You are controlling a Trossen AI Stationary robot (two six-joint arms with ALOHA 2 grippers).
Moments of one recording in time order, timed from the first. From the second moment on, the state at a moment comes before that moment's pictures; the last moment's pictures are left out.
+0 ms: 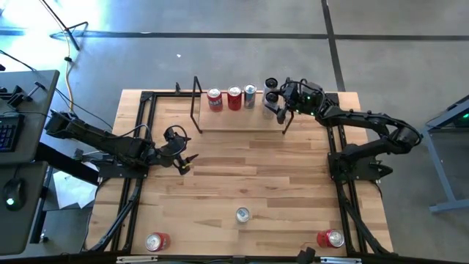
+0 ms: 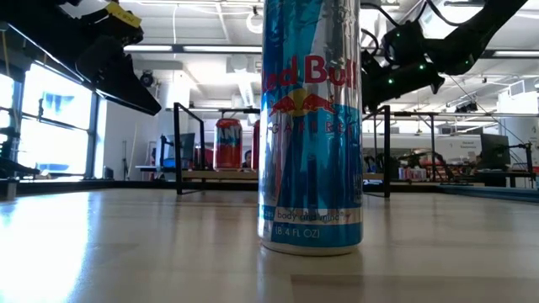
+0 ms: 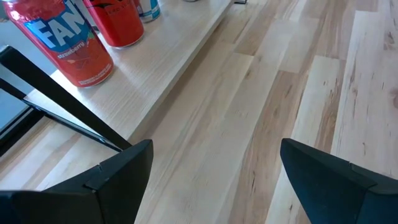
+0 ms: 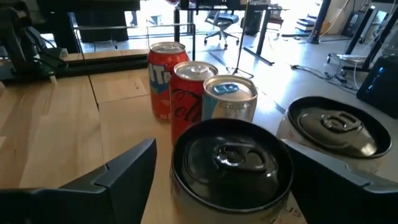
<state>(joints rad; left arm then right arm) -0.27 0.89 0.46 -0.31 -0.68 -0.37 -0.73 1.32 0.59 0.49 -0.29 -0.16</state>
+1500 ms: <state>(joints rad) -0.29 1.03 0.46 -0.05 -0.64 -0.21 -0.31 1.31 0.90 -0.01 -0.06 -0.16</state>
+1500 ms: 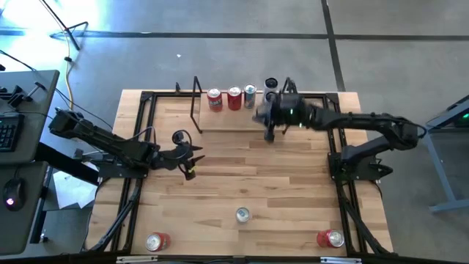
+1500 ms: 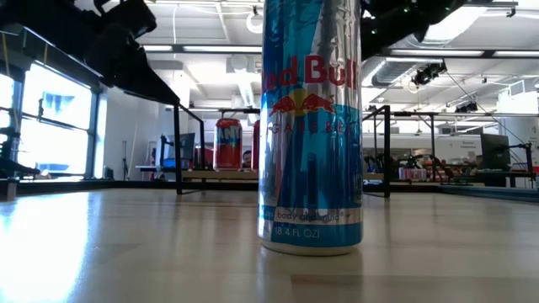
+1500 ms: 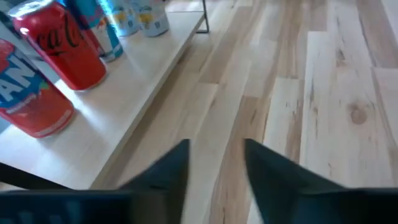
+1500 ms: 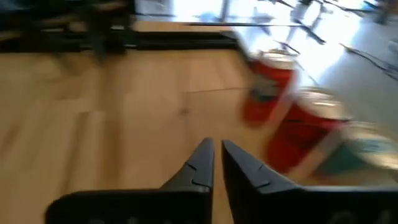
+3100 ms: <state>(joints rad) -0.30 1.03 0.42 0.05 -0.56 -0.18 0.72 1.87 1.18 0.17 0.83 0.36</state>
